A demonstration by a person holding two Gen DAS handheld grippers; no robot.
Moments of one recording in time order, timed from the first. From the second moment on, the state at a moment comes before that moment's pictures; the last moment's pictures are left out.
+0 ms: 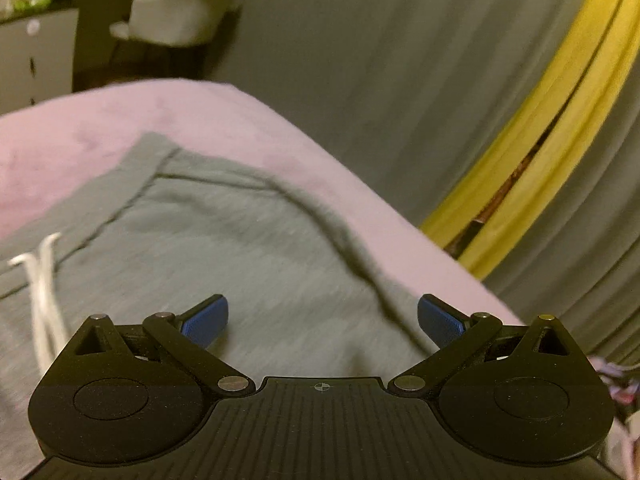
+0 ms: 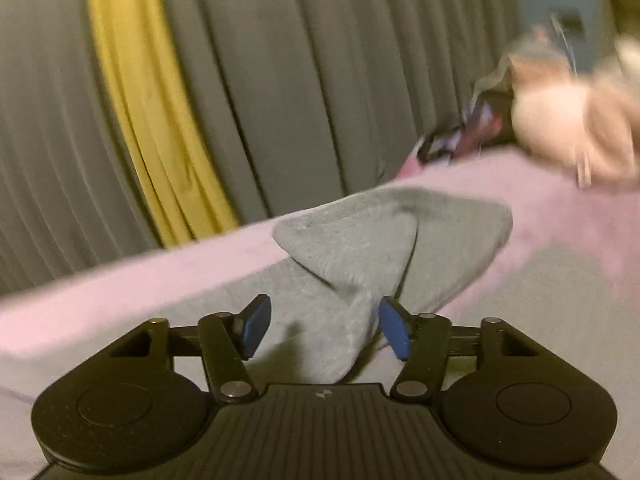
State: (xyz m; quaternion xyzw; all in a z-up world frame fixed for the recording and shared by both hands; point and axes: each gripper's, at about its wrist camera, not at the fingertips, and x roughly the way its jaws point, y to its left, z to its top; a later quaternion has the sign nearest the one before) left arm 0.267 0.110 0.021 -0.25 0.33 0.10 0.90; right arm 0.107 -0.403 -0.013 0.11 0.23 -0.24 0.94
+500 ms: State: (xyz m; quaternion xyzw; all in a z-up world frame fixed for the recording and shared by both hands) left arm 0.397 0.074 -0.035 -0.24 0.44 0.11 0.86; right arm 0.115 -0.420 -0.037 0.12 0.21 -0.26 0.93
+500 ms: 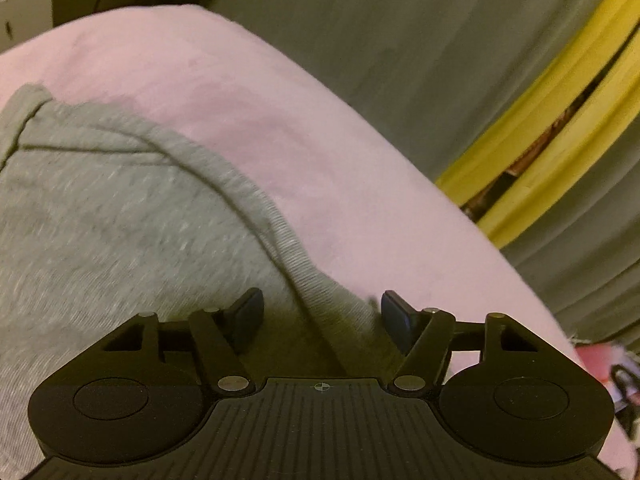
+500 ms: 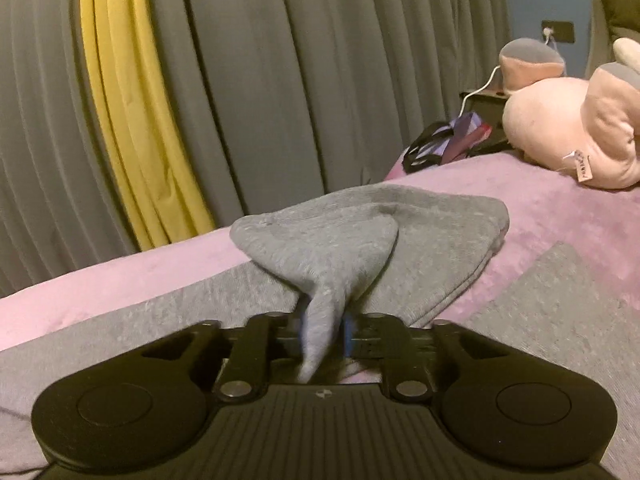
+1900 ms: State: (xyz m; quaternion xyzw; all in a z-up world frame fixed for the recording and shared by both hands) left arm 0.098 0.164 -0.002 -0.30 0.31 0.14 0.89; right arm -0.022 -0.419 0.001 0.13 0.37 -0.27 0.88
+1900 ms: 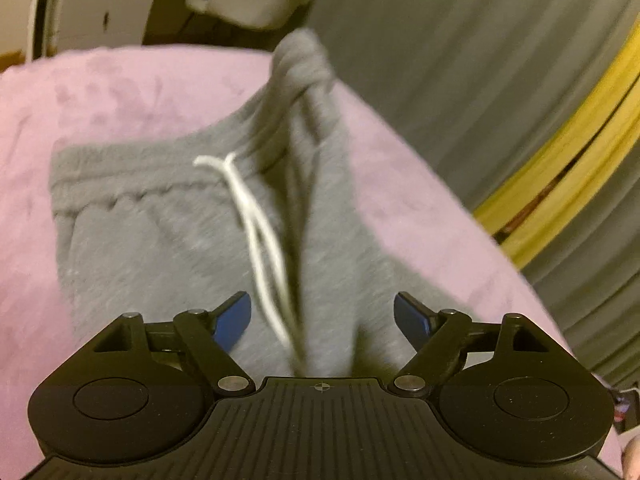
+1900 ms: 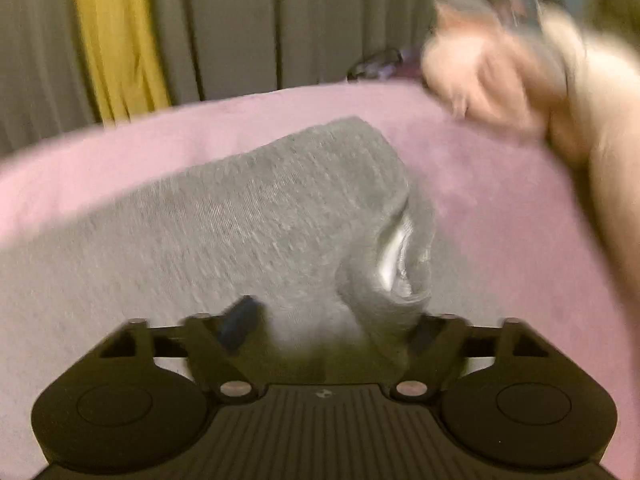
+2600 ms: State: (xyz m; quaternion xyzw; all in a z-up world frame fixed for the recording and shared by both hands) left arm 0.145 0.142 -0.005 -0.17 0.33 0.14 0.92; right arm -0.058 -0.466 -0.014 0.32 0.30 -0.30 0.84
